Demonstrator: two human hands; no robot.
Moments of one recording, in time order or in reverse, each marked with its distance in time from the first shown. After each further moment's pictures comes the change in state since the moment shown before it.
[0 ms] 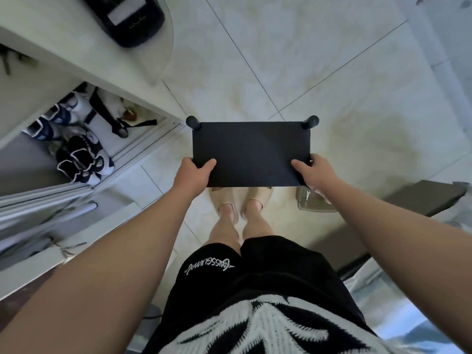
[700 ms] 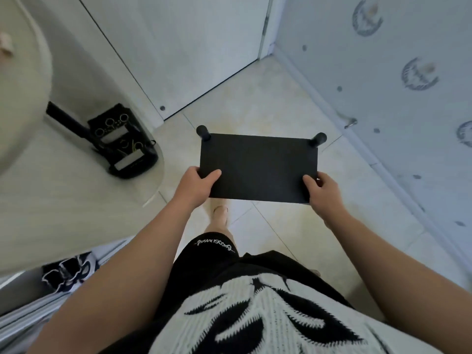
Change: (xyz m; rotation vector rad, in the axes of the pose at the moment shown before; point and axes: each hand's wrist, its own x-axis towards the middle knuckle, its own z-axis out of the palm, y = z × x) left_hand 0.035 0.311 -0.052 -0.058 -0.011 0.367; right_hand 0.050 -0.201 -0.189 0.213 0.320 -0.238
